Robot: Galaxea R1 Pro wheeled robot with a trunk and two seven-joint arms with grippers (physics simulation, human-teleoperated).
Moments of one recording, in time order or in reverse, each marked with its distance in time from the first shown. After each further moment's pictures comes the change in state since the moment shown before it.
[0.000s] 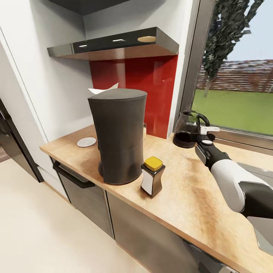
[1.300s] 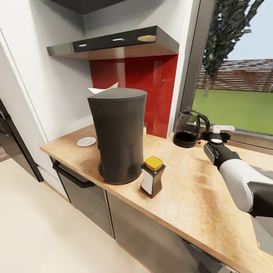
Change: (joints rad) left arm 0.000 0.000 0.000 0.000 0.000 0.000 -0.002; right arm -0.001 -0.066 -0.002 -0.024 0.002 0.002 -0.116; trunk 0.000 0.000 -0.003
